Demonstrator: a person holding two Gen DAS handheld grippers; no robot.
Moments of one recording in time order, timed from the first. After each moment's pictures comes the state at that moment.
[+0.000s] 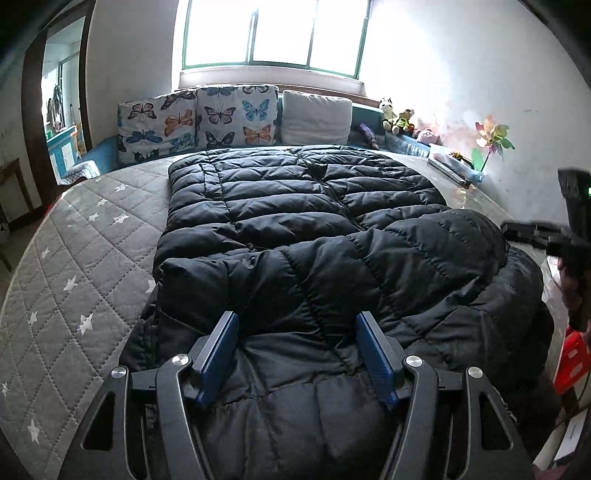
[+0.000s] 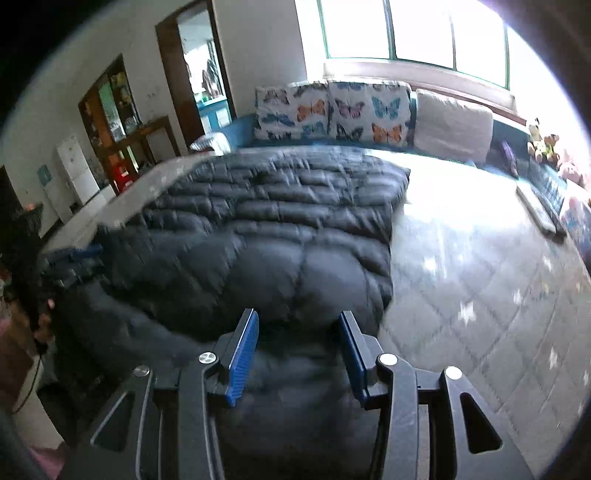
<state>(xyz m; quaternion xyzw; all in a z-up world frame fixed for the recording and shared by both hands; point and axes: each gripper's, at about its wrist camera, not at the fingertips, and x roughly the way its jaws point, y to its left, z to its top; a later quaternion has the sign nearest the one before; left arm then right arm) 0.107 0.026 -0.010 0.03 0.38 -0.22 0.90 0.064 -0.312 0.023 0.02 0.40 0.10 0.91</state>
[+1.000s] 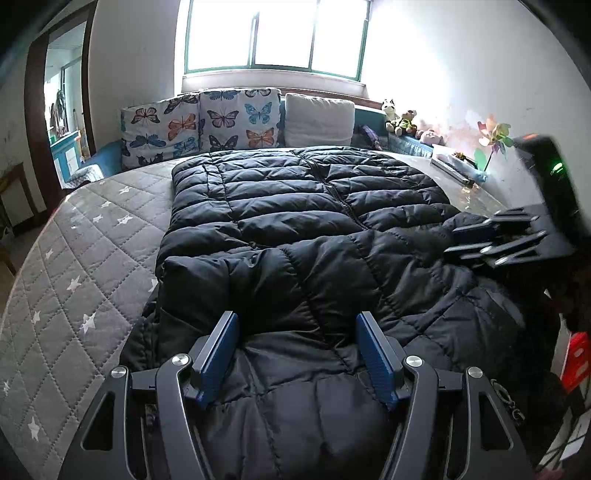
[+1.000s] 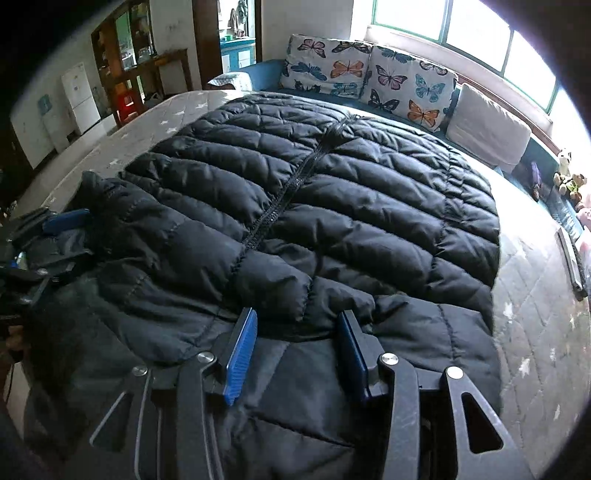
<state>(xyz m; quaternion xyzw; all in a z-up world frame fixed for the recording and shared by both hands) 0.097 0.025 -0.013 0.04 0.37 -0.21 0.90 0.118 -0.209 -0.004 -0.08 0.49 0.12 0.86</state>
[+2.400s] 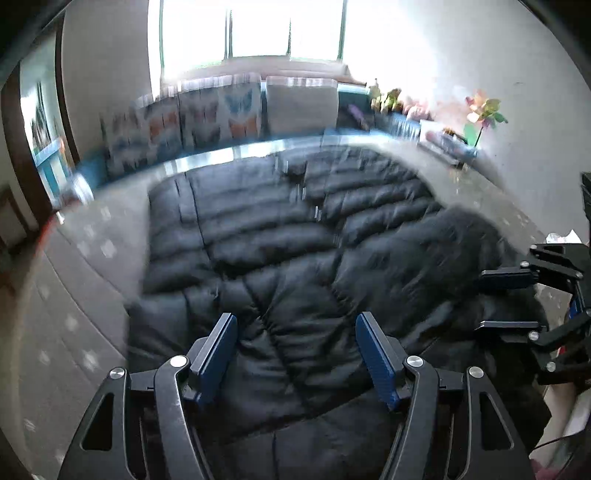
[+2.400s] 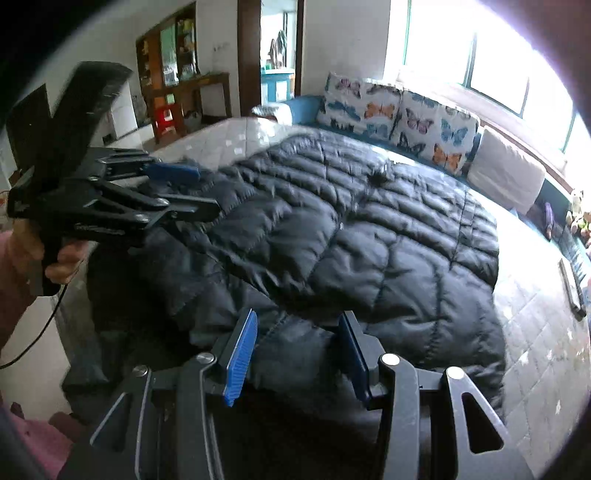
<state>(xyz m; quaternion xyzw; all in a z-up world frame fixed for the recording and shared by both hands) 0.125 -0.010 0.015 0.08 0.41 -0.24 0.88 0.054 -0.182 0.013 -0.09 0.43 0.17 0.88</state>
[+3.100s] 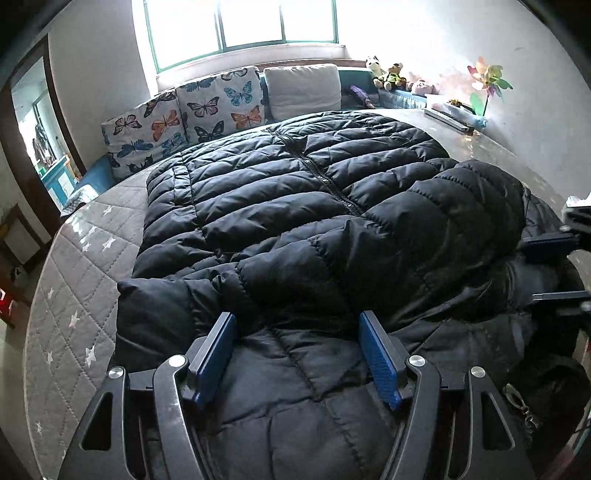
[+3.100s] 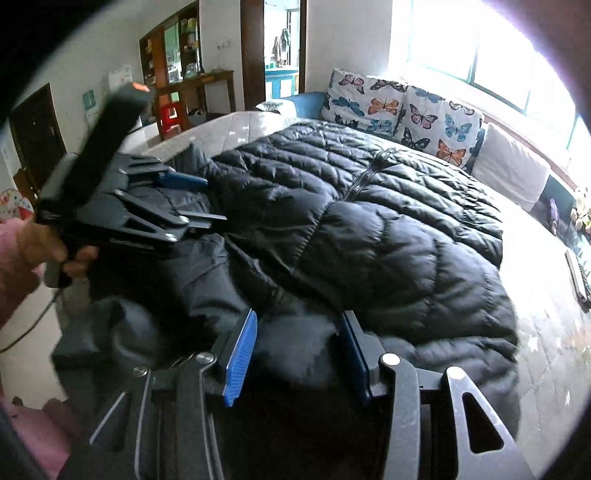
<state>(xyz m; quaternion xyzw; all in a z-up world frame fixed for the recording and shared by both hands) 0.119 -0.026 -0.013 0.15 0.41 -0.21 0.88 0.023 -0.196 0.011 -0.09 0.42 0.18 0.89</state>
